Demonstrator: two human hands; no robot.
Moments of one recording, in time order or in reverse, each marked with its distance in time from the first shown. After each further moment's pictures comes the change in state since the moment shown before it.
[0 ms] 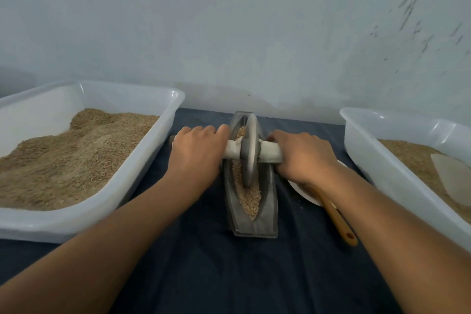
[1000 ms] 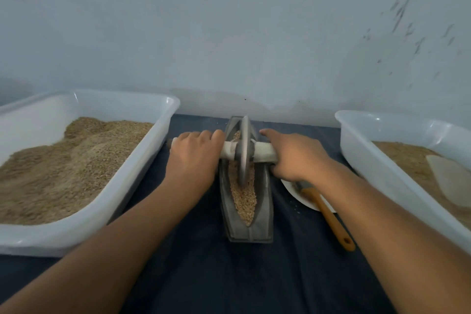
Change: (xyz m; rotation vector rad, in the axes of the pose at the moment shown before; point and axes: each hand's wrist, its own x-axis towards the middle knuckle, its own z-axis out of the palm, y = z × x) left_hand 0.005 0.001 0.005 -0.037 0.065 -0.005; right_hand 0.009 -0.001 -0.007 0.013 -0.029 -0.032
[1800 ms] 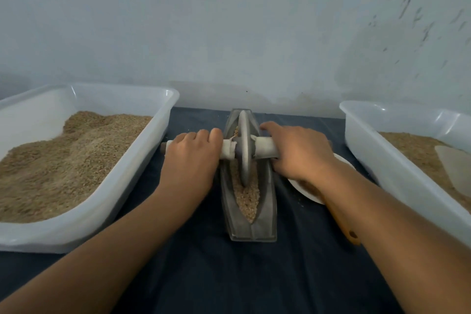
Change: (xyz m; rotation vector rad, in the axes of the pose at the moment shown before) left_hand -0.020 0.003 -0.004 0.048 0.000 -0.026; right_hand -0.010 -0.008 0.002 -0.054 0.105 -0.041
